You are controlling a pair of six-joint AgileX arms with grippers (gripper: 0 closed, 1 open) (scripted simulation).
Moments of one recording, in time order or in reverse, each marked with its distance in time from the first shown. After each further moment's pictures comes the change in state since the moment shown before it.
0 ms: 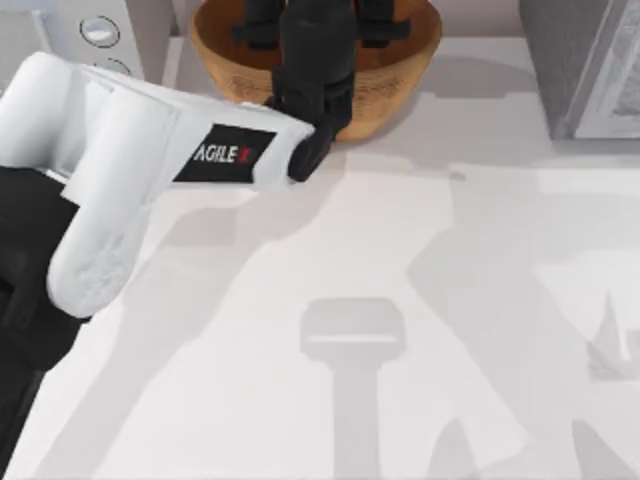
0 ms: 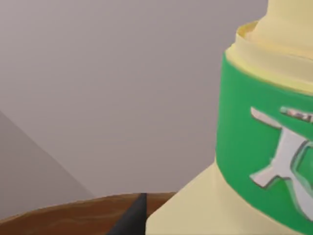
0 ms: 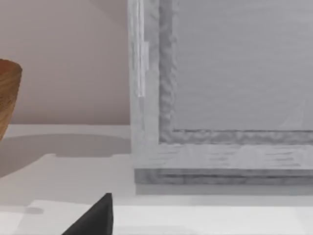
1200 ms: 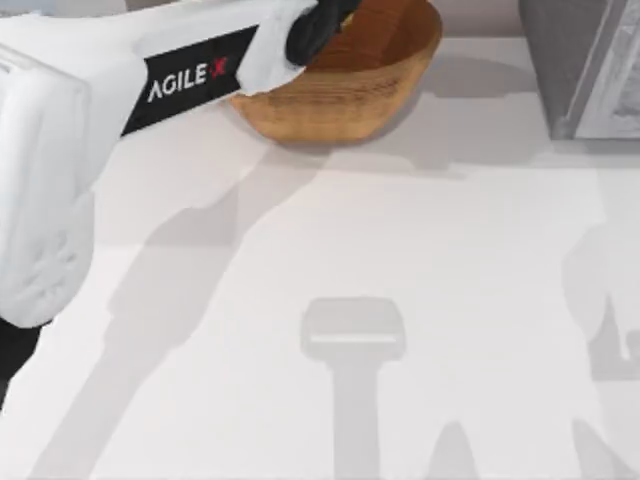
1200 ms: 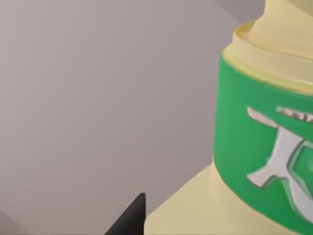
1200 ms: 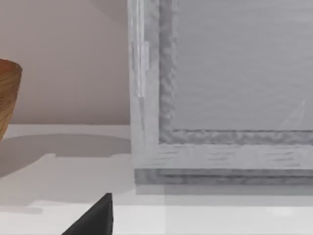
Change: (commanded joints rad) left arm -0.011 -0.169 0.229 -0.387 -0.002 0.001; right arm 0.000 0.000 0.000 0.000 0.000 0.000
